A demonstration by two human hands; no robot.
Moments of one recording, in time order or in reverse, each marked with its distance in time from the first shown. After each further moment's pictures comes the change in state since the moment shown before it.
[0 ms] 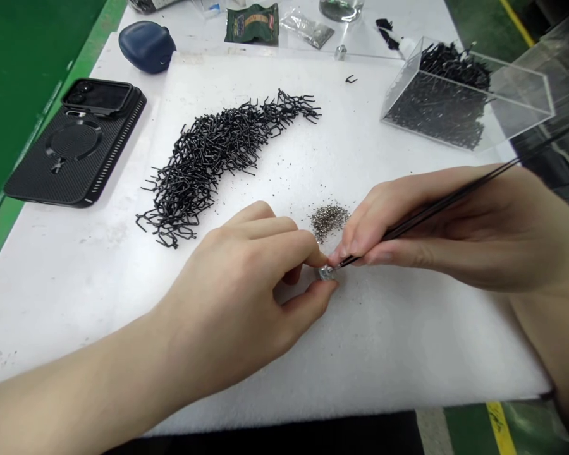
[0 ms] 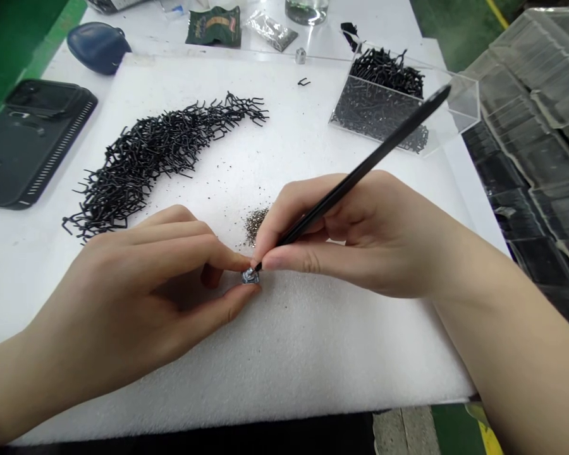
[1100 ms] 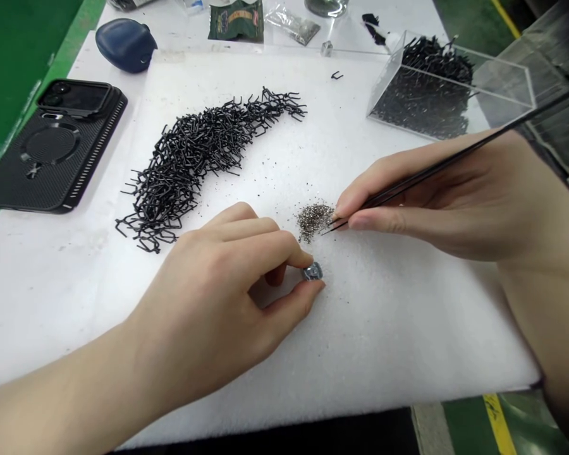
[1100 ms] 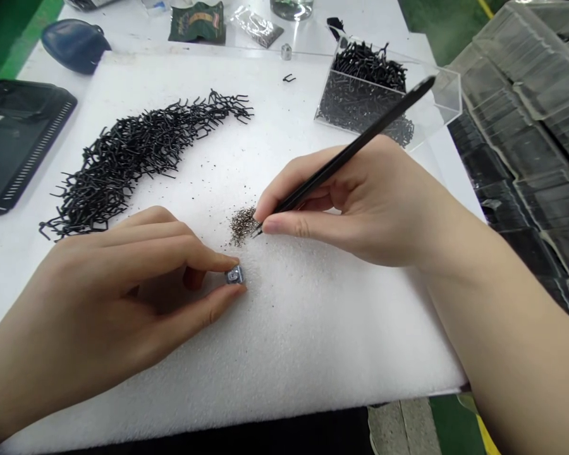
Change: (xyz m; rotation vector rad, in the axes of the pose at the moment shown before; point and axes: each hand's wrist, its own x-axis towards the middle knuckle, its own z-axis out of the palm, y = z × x) left_hand 0.002 0.000 -0.001 0.050 -0.018 -0.028; right_hand 0.002 0.002 -0.007 -0.134 0.216 0.056
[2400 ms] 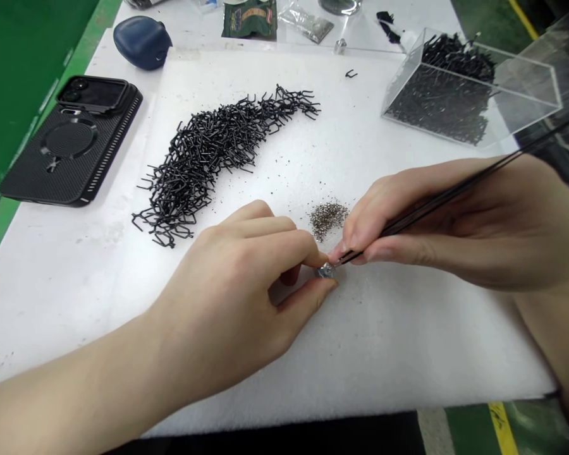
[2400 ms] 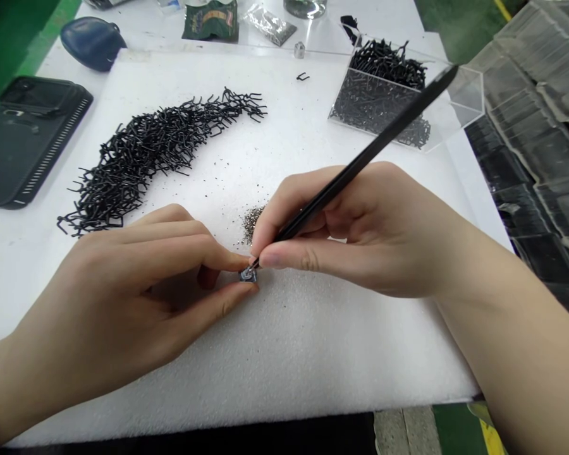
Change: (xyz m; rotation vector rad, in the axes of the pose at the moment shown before) left_hand 0.002 0.001 0.000 -0.030 0.010 0.022; right_hand -0.001 -0.010 0.009 0.120 -0.180 -0.072
